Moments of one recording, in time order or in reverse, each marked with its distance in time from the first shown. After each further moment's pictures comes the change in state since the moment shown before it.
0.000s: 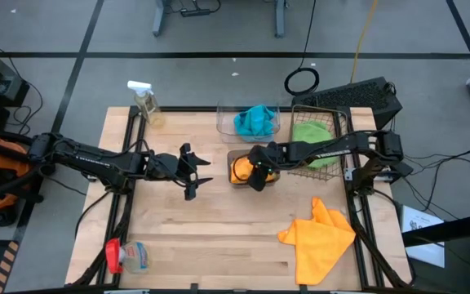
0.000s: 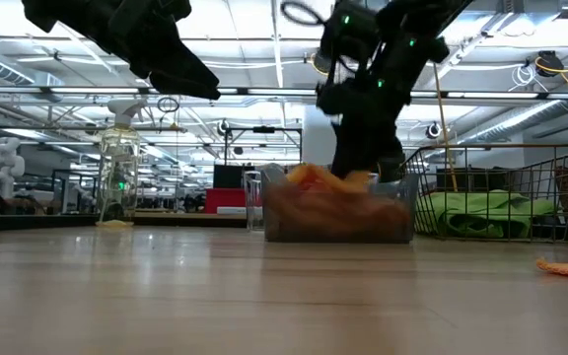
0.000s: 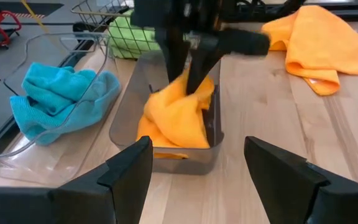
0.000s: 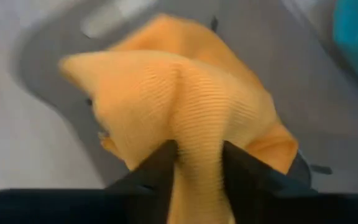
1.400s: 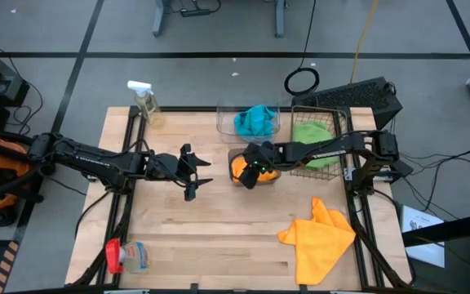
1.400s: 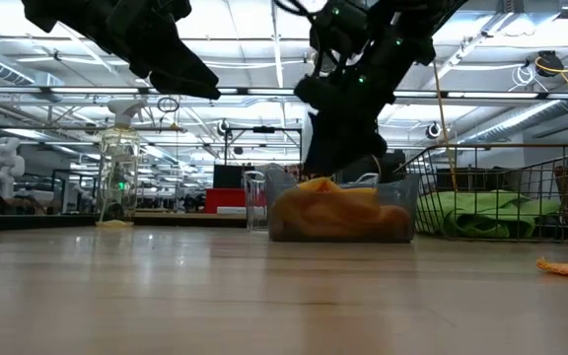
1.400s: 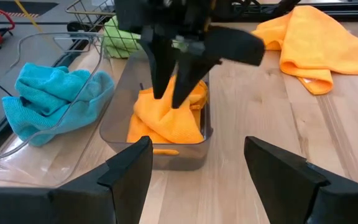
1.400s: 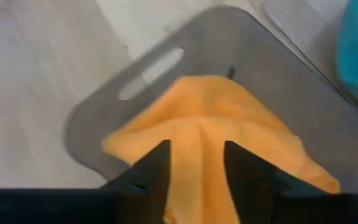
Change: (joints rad) left arm -0.003 0.000 0.000 0.000 0.018 -0.002; right arm 0.006 0.038 0.036 0.112 0.032 0.069
